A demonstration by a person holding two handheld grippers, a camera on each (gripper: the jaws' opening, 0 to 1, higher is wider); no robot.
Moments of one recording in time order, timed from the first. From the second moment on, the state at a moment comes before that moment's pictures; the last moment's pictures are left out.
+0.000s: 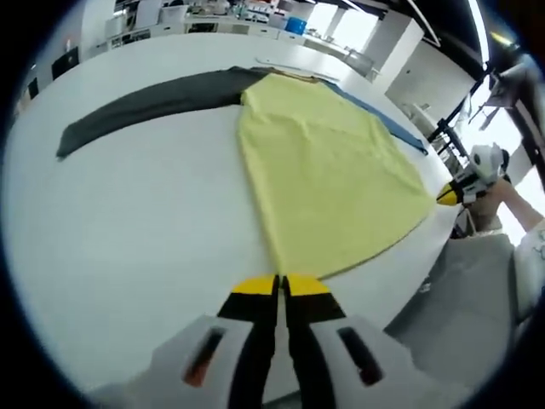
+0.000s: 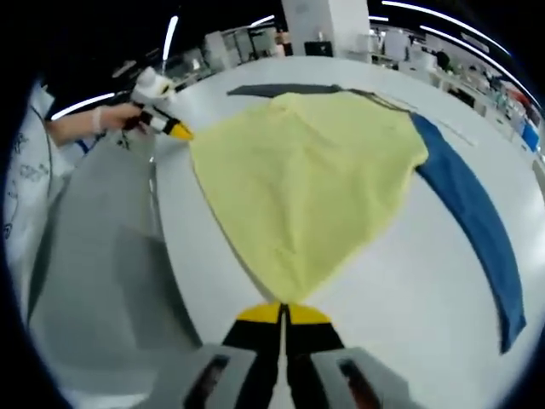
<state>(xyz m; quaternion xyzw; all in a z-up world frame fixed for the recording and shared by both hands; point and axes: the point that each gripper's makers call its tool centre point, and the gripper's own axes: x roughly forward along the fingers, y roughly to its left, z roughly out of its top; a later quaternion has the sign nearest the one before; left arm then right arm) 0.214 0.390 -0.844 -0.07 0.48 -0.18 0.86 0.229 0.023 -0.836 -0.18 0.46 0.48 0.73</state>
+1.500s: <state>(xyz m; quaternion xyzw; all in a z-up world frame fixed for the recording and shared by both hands) 0.256 0.366 -0.774 0.01 0.33 -0.22 0.92 0.297 -0.010 -0.804 -0.06 0.37 0.38 0.85</state>
